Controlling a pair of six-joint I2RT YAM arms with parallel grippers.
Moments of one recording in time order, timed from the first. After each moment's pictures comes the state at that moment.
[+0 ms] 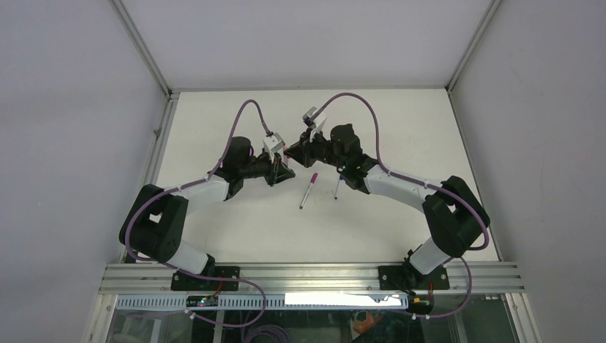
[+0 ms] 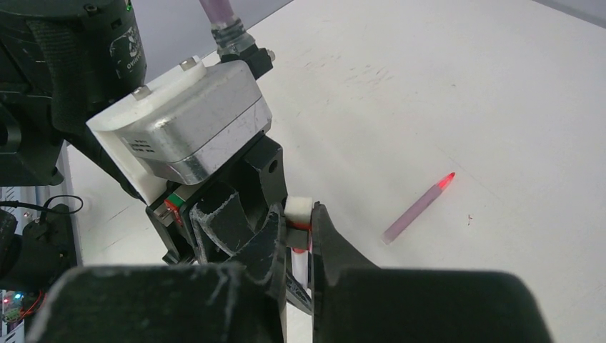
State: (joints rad) left arm -0.42 1.50 0.68 0.38 0.67 0.03; right arm 0.74 1.58 0.97 0.44 -0.34 0.19
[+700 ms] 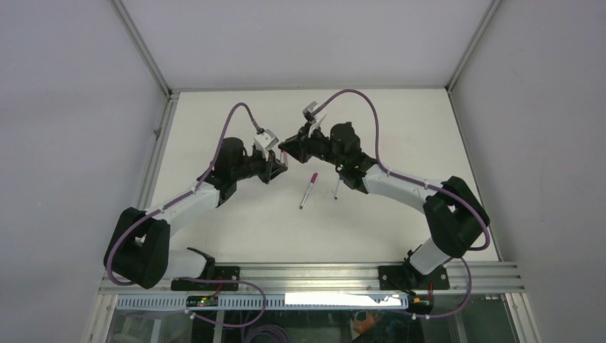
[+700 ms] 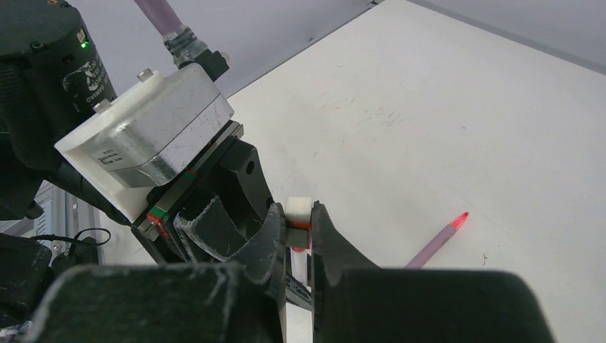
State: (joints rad) left arm -0.42 1.32 0.67 0.28 0.48 0.03; right arm 0.75 1.58 0.99 0.51 -0.32 0.24
